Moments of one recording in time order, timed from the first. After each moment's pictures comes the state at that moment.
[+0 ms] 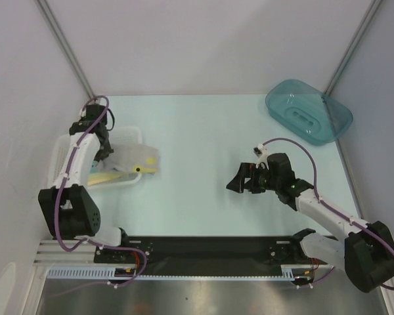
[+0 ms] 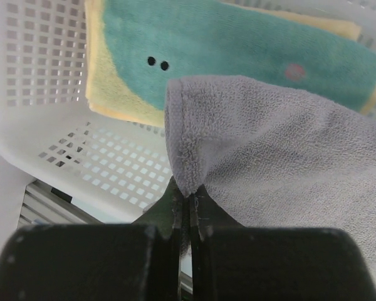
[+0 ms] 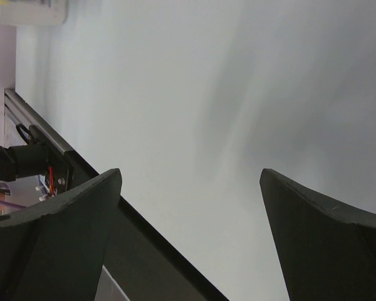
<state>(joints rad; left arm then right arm) 0.09 1.48 1.31 -0.97 -0.41 -0.24 0.45 1.07 0.52 -0.08 -0.44 0.54</state>
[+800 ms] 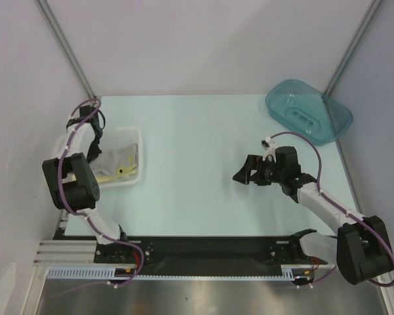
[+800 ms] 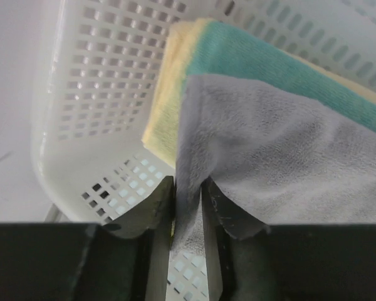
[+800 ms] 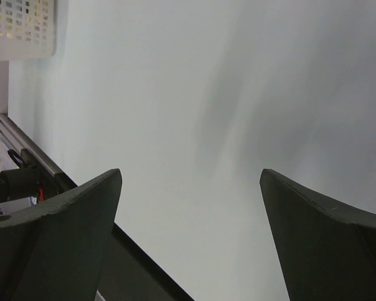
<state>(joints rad) 0.25 1.76 1.37 -0.88 -0.58 -0.23 0.32 1.14 0.56 -0.06 -0.49 0.46</state>
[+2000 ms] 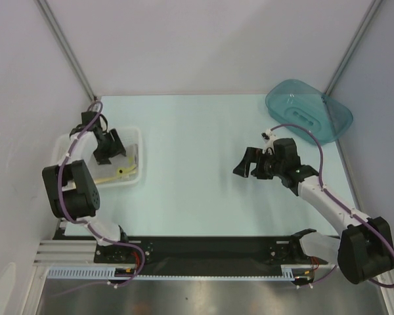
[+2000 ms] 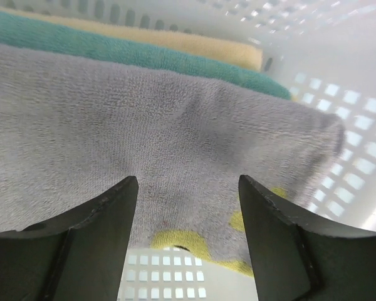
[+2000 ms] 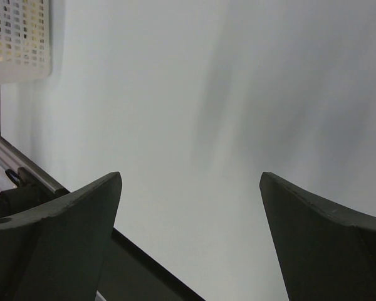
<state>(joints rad) 0.23 1.68 1.21 -0.68 0.08 -0.26 0.34 1.15 0.69 -0.22 -0.40 0.47</state>
